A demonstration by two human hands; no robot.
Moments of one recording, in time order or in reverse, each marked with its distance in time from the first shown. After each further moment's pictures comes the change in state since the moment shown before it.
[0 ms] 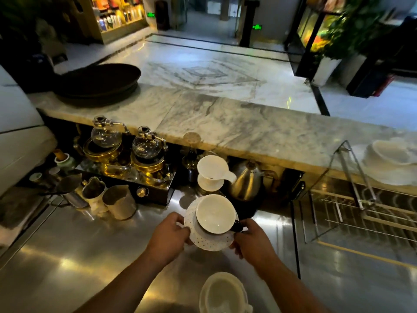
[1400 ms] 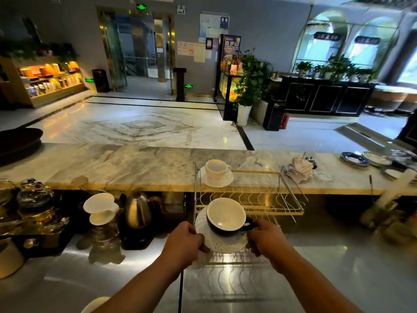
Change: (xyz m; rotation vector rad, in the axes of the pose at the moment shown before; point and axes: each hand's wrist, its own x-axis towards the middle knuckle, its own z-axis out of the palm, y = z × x) left_hand -0.198 0.246 0.282 -0.006 -0.174 0.178; right_hand -0.141 0.124 -0.398 0.202 0.226 -0.091
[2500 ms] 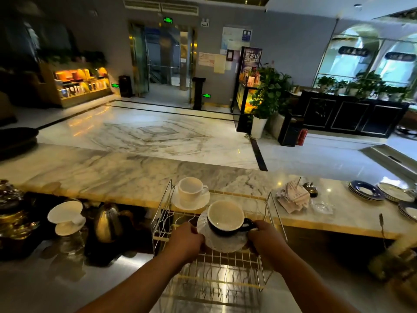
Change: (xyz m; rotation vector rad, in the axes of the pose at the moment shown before) left_hand 0.078 0.097 0.123 0.053 0.039 -0.043; right_hand 0.147 0.000 -0.130 -0.157 -0.032 -0.058
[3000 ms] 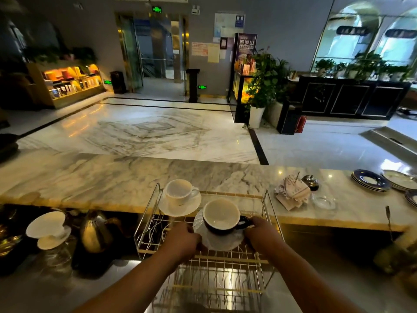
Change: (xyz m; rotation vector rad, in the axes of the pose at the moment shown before) left_hand 0.053 0.017 0.020 0.039 -0.062 -0.022; right_hand 0.054 0.007 -0.015 -0.045 -0.017 -0.003
